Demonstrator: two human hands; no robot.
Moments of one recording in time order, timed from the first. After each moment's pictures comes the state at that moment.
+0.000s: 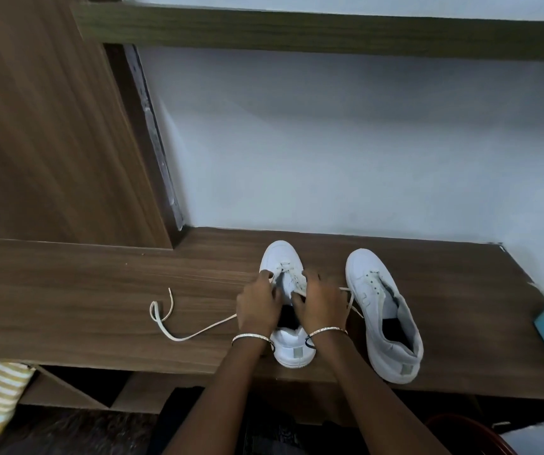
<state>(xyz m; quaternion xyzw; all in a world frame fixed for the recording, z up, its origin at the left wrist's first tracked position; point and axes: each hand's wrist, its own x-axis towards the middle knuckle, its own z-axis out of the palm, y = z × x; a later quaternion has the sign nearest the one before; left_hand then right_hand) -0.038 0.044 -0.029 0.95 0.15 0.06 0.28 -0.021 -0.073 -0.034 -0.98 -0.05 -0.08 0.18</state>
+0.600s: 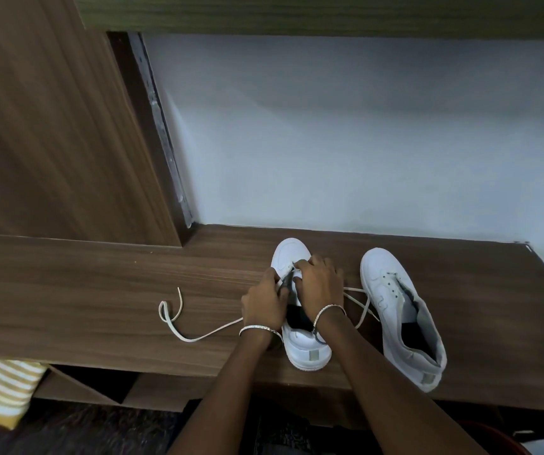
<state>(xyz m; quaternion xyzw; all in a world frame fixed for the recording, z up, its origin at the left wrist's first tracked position) -0.030 0.060 -0.045 0.93 0.13 0.09 0.34 0.022 -0.049 -0.046 -0.98 -0.11 -0.10 0.11</state>
